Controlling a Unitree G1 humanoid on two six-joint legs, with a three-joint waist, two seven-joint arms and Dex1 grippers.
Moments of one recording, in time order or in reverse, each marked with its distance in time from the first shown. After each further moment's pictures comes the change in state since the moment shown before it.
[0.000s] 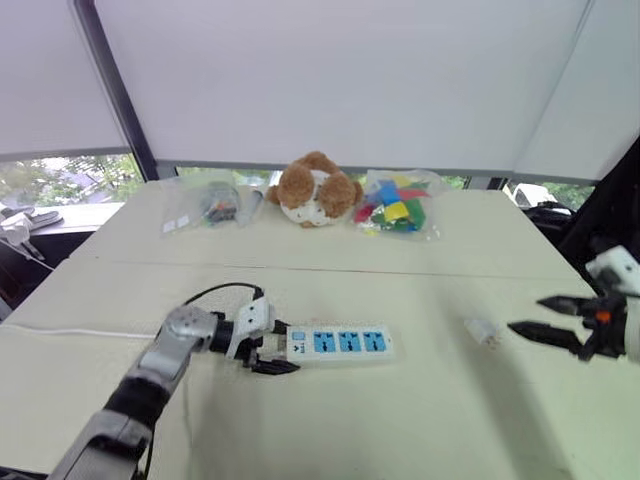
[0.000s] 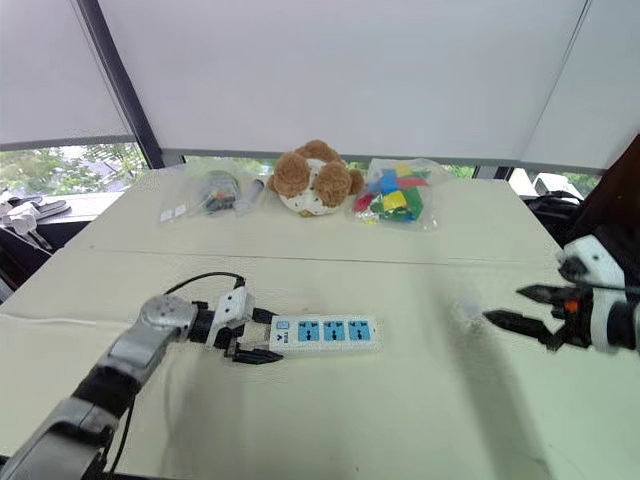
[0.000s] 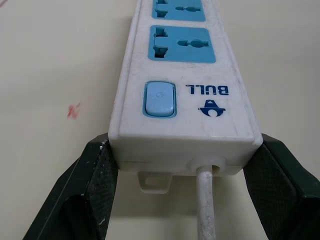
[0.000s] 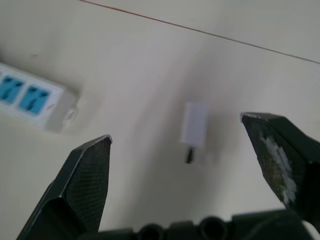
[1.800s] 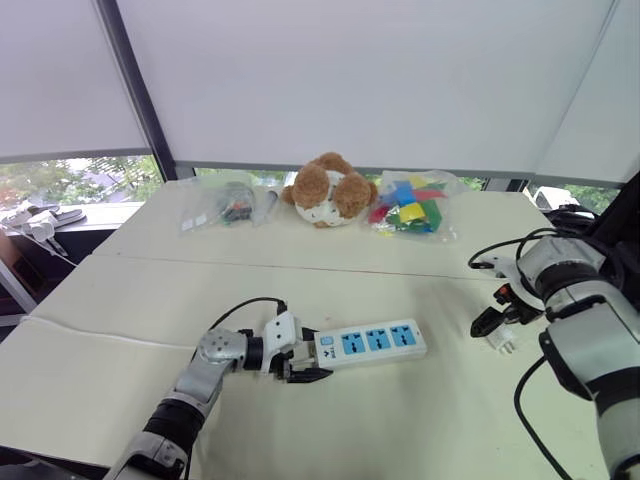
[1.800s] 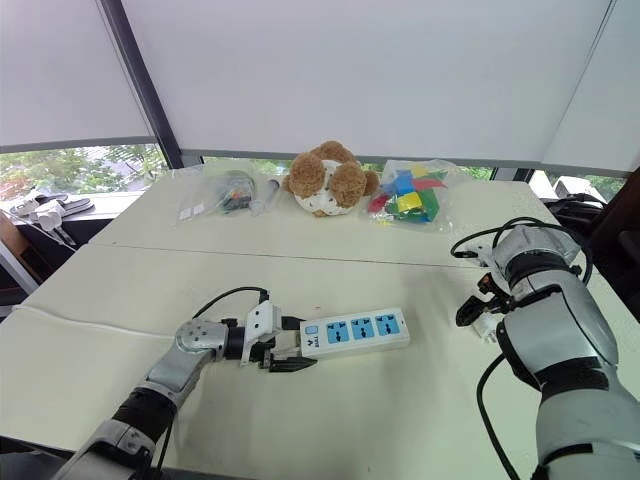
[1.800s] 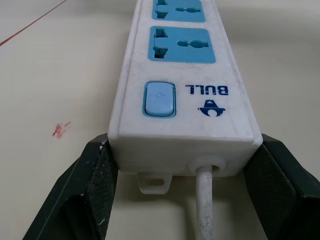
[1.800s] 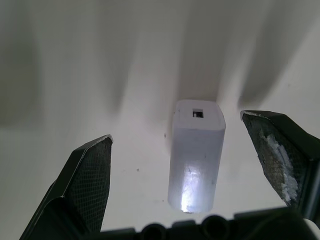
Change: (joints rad) left arm 0.147 -0.190 0.024 -0.073 0.064 -0.046 0.266; right arm -1.088 0.516 0.885 1.349 -0.971 -0.066 0.426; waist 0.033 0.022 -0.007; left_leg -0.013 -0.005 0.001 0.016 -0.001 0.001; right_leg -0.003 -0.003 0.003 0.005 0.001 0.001
